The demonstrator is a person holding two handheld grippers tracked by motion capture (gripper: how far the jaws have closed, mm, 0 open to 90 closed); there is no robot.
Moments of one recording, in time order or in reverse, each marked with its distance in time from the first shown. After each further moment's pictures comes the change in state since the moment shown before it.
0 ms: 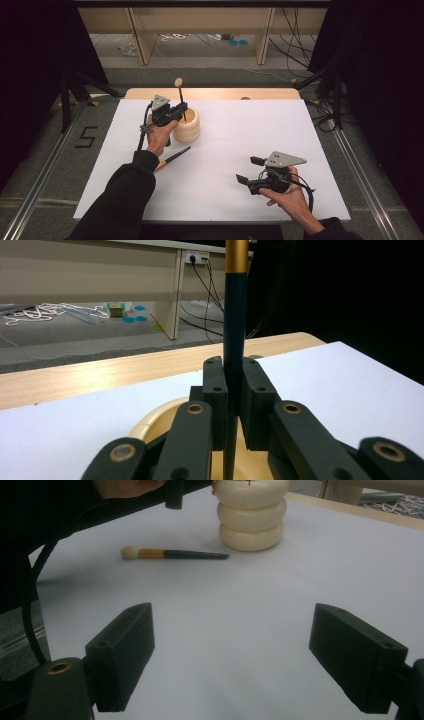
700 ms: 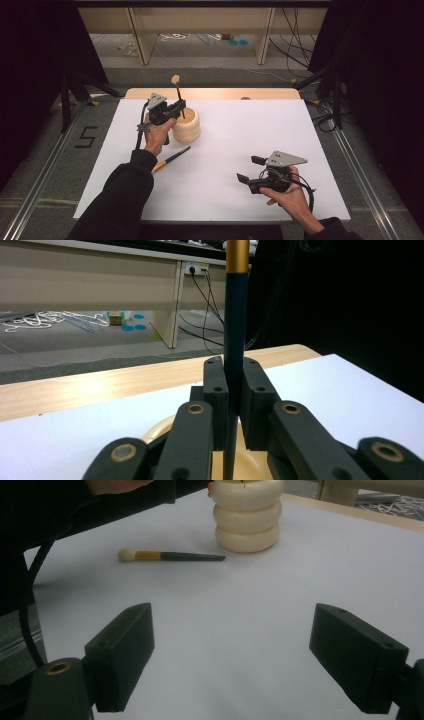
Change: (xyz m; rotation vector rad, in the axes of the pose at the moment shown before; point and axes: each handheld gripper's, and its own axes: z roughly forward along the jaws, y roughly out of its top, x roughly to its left) left arm 0.000 0.009 -0.007 -0.033 -0.007 -0.011; right arm -0.002 0.000 0.001 -0.028 -0.008 0.007
